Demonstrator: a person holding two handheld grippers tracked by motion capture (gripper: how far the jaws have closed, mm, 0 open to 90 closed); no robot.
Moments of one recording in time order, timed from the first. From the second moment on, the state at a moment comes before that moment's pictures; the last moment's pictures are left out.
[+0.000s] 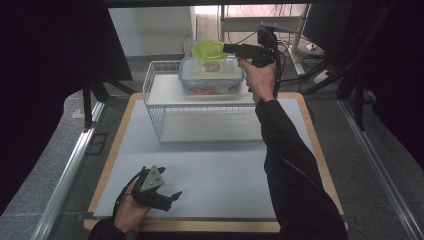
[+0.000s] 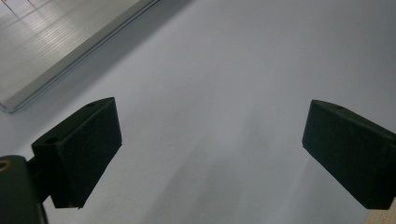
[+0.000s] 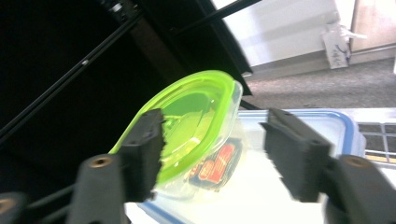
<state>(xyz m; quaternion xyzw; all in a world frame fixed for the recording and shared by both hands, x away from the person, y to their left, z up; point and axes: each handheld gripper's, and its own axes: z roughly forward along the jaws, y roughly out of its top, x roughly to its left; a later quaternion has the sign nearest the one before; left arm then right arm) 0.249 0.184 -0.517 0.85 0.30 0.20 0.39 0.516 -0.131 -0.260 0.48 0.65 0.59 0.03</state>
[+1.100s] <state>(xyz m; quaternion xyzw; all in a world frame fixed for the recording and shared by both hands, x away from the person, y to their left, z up) 0.251 0.183 -0.520 0.85 0.31 0.20 0.39 0.444 -0.167 -0.291 0.36 0.75 0.54 0.11</state>
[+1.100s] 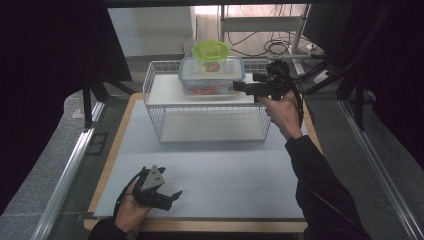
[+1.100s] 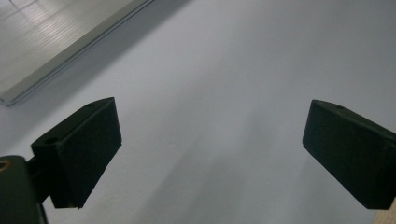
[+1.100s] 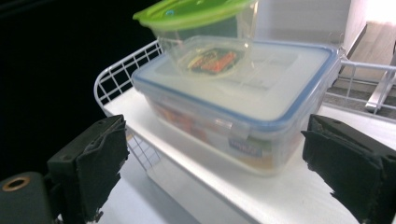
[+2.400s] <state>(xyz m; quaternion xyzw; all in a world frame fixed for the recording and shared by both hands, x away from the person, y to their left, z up) 0.255 0.183 -0.524 0.85 0.31 0.18 0.40 0.368 -0.170 -0.383 0.27 0.80 0.51 0.17</state>
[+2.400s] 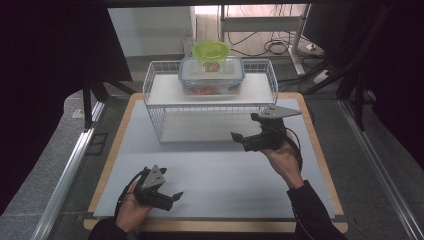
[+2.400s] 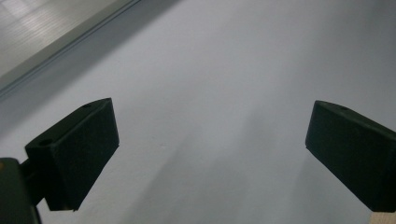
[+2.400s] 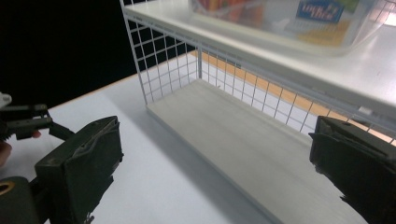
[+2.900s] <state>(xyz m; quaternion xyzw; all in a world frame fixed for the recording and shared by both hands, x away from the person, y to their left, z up) 0.255 0.185 -0.523 0.84 0.30 0.18 0.40 0.350 -0.178 -0.412 0.27 0.81 0.49 0.16</state>
